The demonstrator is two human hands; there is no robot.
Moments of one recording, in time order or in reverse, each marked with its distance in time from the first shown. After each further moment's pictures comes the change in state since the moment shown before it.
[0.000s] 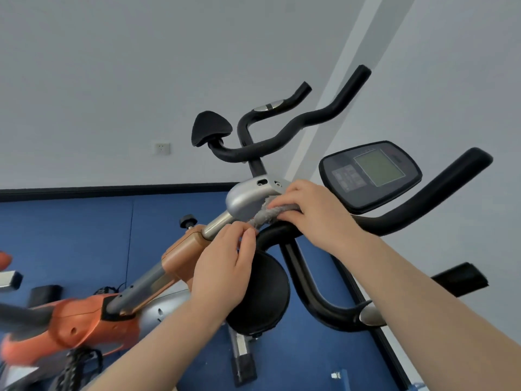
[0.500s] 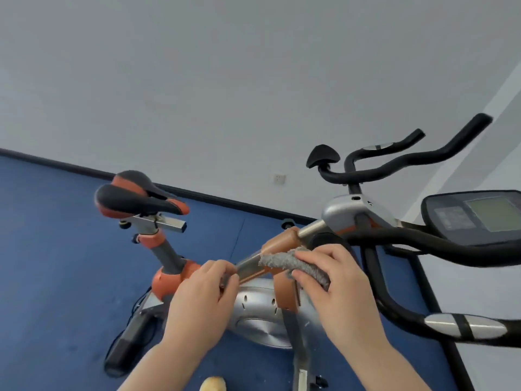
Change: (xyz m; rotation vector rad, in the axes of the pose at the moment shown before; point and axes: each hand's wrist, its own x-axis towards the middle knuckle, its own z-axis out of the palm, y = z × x) left_hand -0.174 -0.015 -0.087 0.439 0.383 -0.295; right_hand -0.131 -0.089 0.055 0.438 0.221 -0.260
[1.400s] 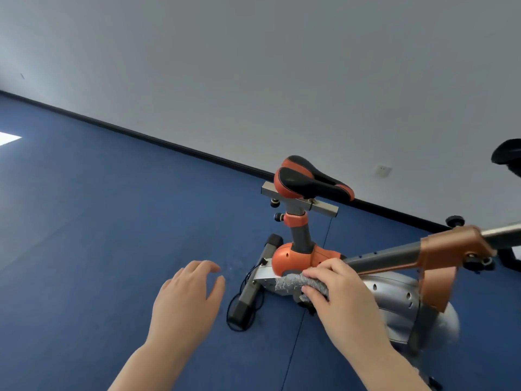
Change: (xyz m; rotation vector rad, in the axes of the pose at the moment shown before) left_hand -0.091 -0.292 -0.288 0.290 0.089 -0.298; right_hand -0.060 -0.271 0.264 -0.112 -0.311 -0.050
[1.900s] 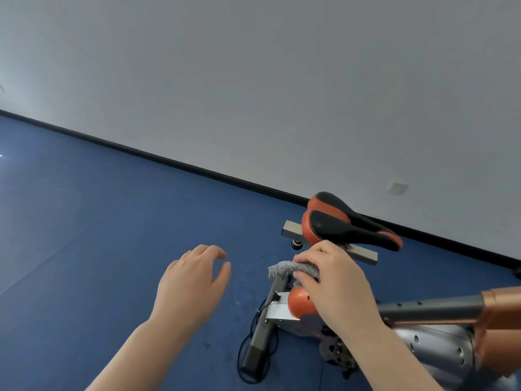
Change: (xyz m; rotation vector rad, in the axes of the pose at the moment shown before) left_hand 0.216 -0.045 -0.019 0.051 -0.008 0.127; right_hand 0.199 -0.057 0.057 0.003 0.029 -0.026
